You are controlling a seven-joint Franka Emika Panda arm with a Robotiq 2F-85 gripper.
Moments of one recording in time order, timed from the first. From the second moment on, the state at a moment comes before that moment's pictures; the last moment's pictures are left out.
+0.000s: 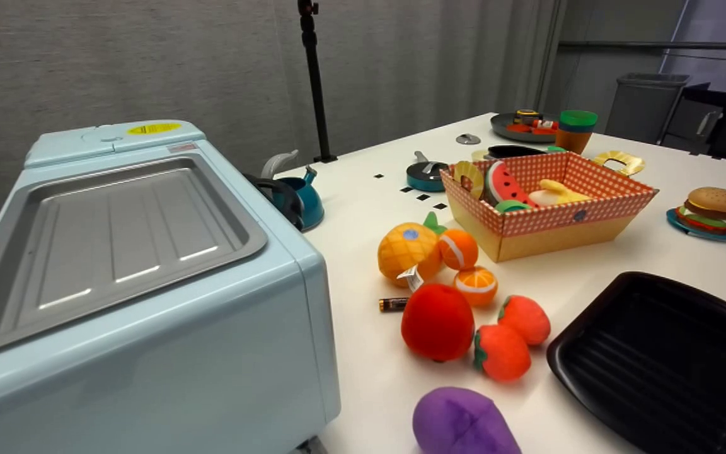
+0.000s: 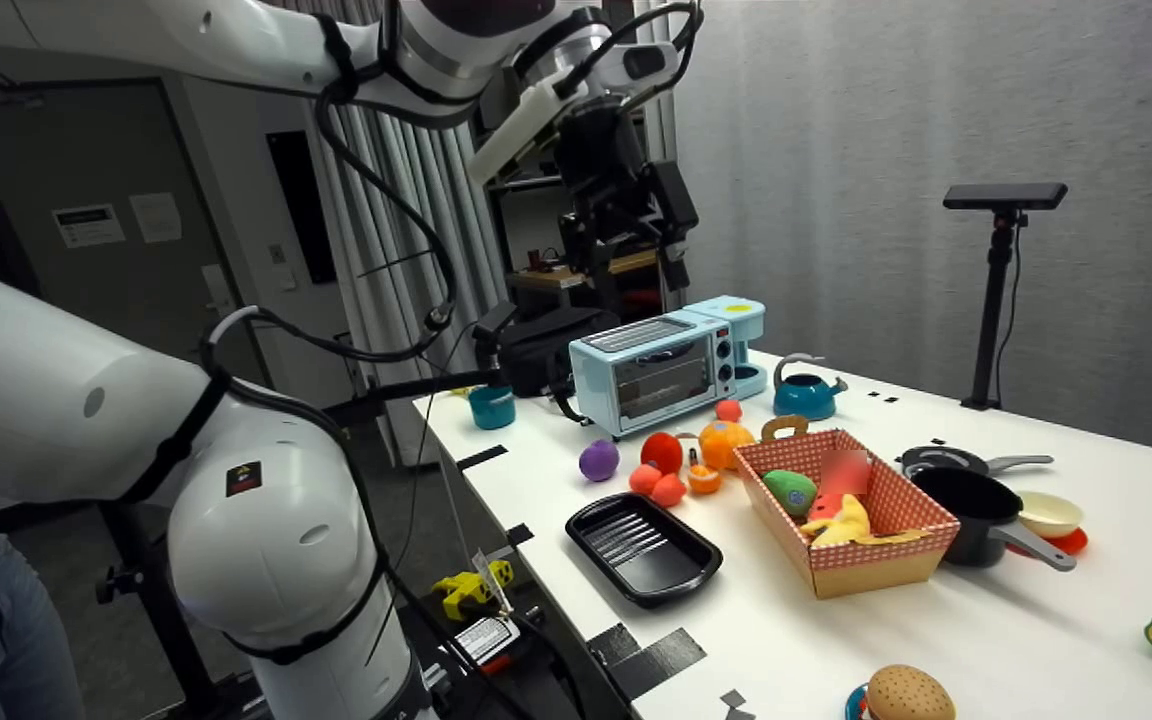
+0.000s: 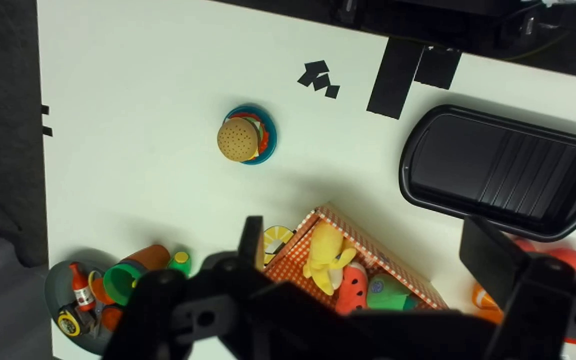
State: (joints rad) arm 0.01 -0.76 0.07 -2.43 -0.23 1.73 -0.09
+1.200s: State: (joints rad) arm 0.17 -0.43 0.09 -2.41 -0.12 2.09 -0.10
